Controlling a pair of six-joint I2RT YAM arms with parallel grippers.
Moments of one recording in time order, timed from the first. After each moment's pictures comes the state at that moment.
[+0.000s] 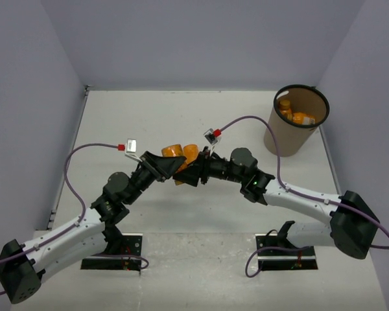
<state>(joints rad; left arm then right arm) -0.79 0.72 0.36 0.48 -0.07 -1.09 0.90 1.25 0.70 0.52 -0.41 0.79</state>
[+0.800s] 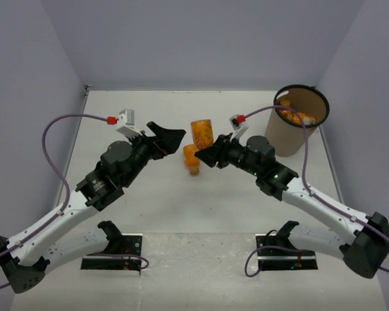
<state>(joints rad) -0.80 0.84 0.82 -0.06 -0.29 -0.85 0.79 1.10 0.79 0.16 -0.22 0.70</state>
